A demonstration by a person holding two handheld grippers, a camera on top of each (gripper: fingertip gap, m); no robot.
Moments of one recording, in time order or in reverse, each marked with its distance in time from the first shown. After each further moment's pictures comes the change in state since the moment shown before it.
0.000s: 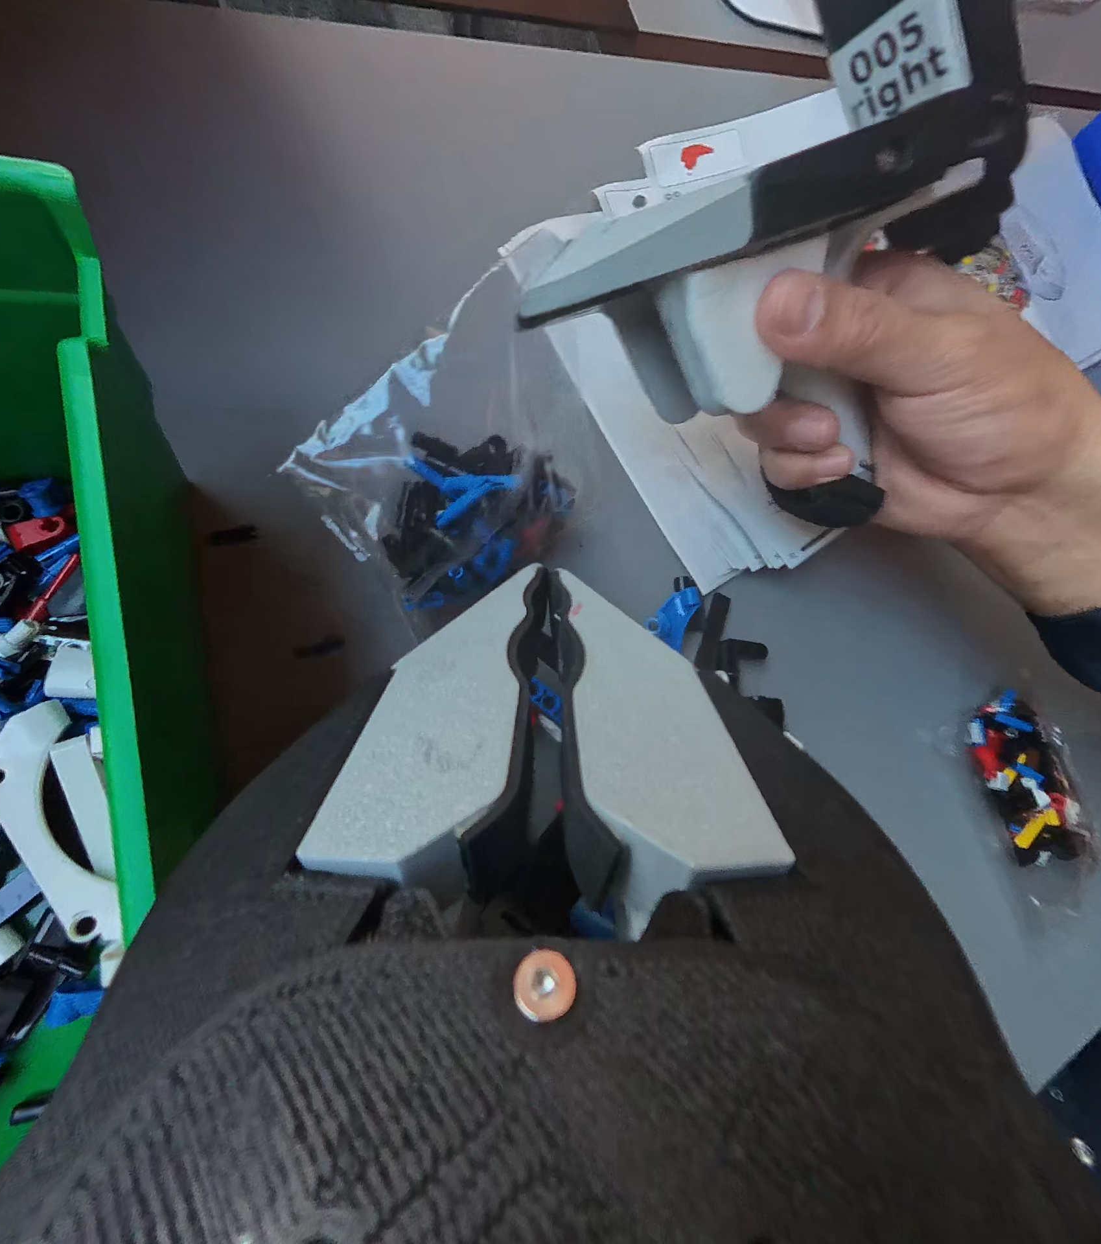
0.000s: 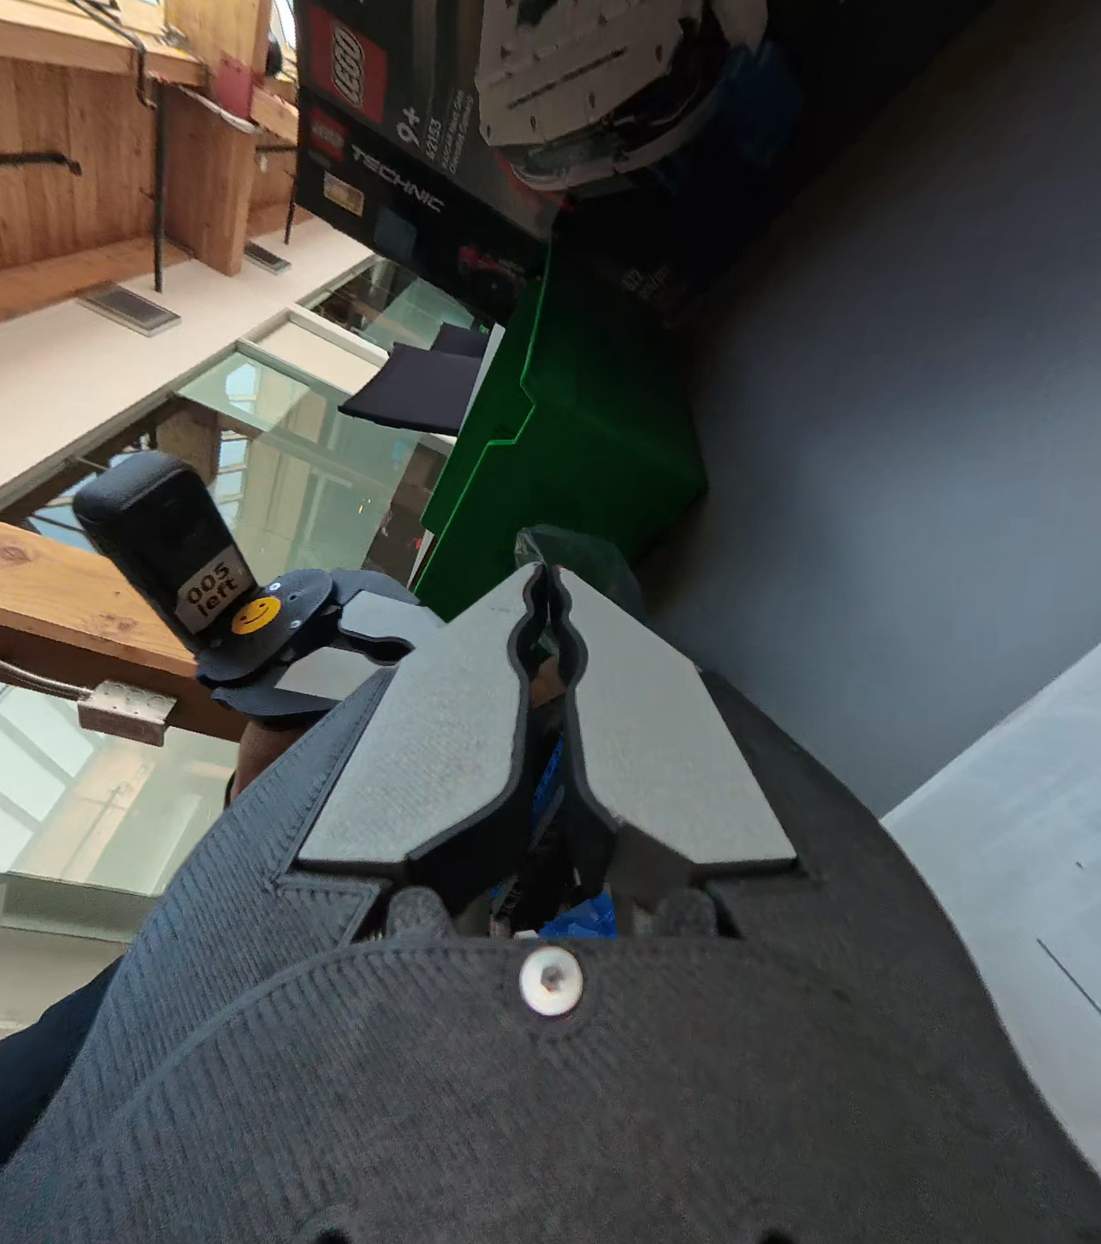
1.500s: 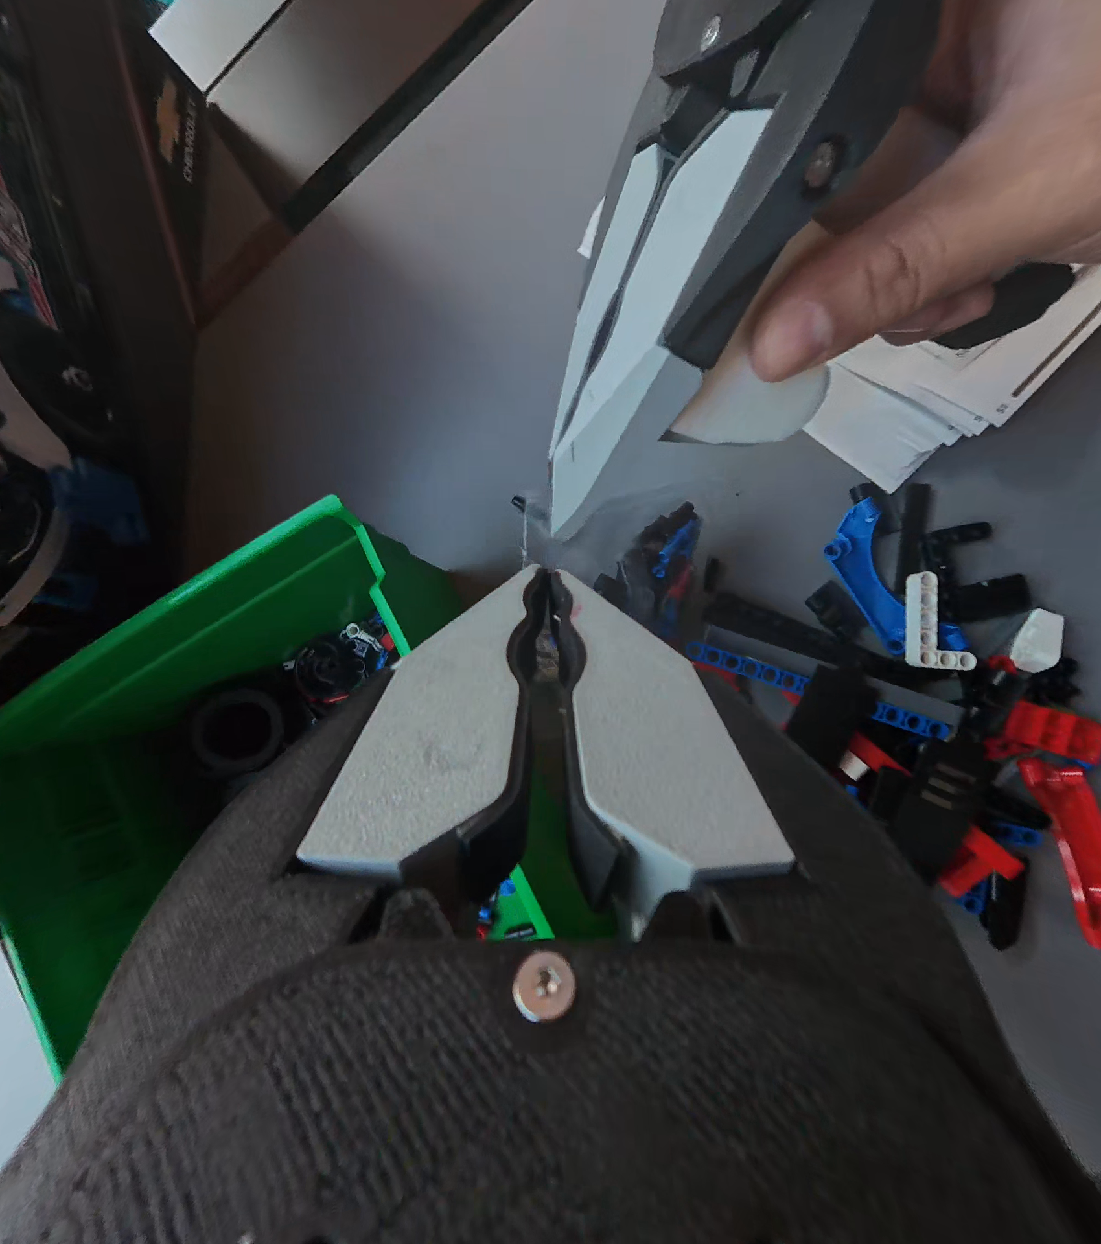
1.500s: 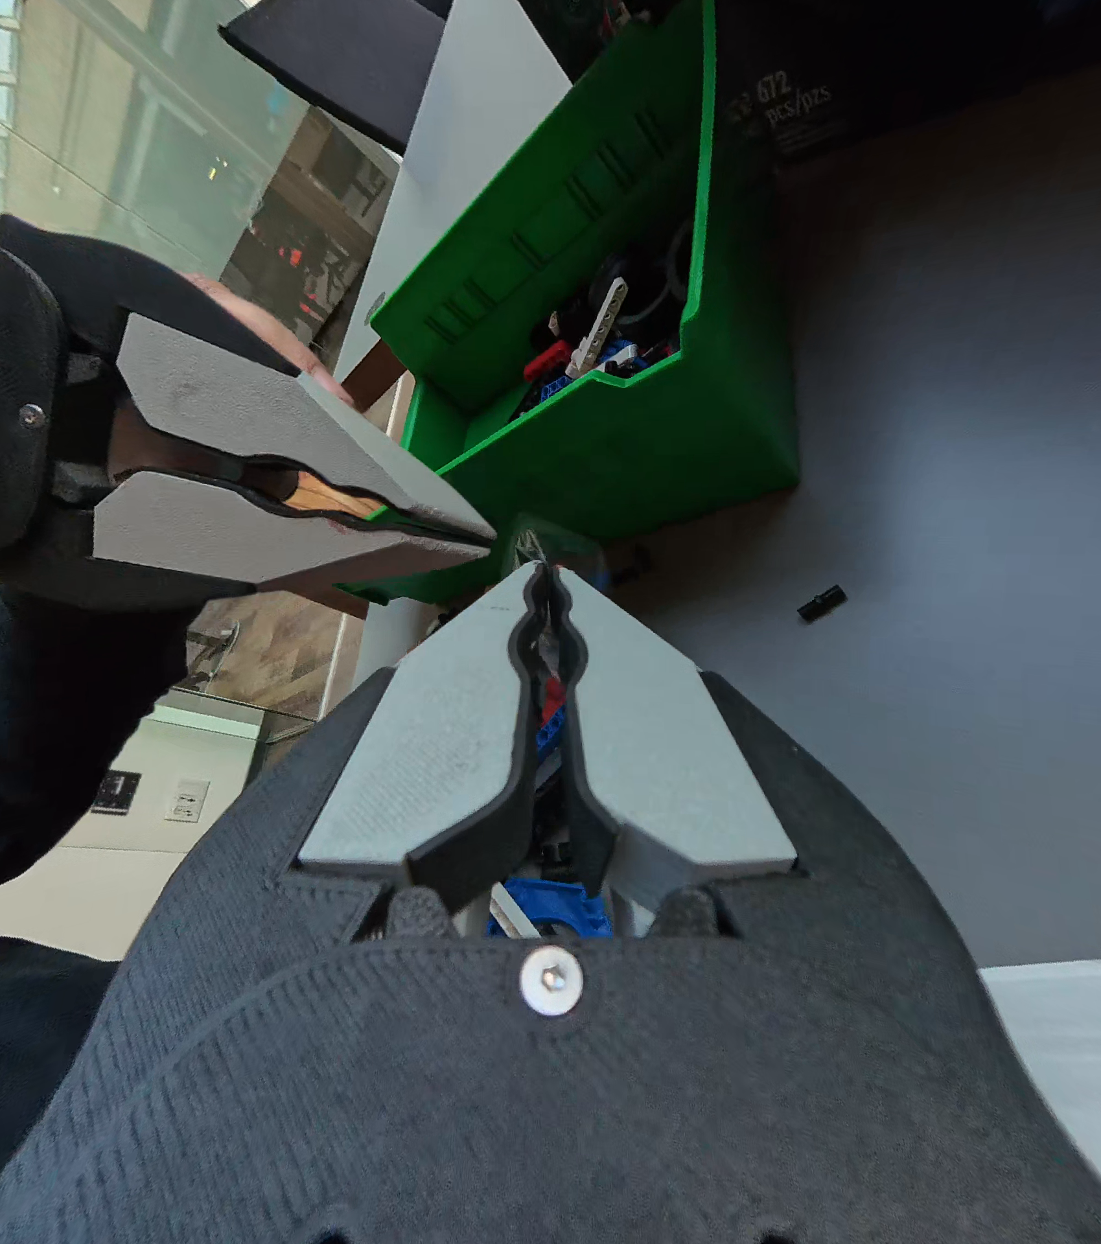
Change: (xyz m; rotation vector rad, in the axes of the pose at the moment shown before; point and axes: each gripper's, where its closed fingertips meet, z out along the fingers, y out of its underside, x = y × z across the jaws) left arm -0.026 -0.043 -0.032 -0.209 -0.242 0.543; right arm -0.031 0.022 0.040 -0.366 0.076 -0.311
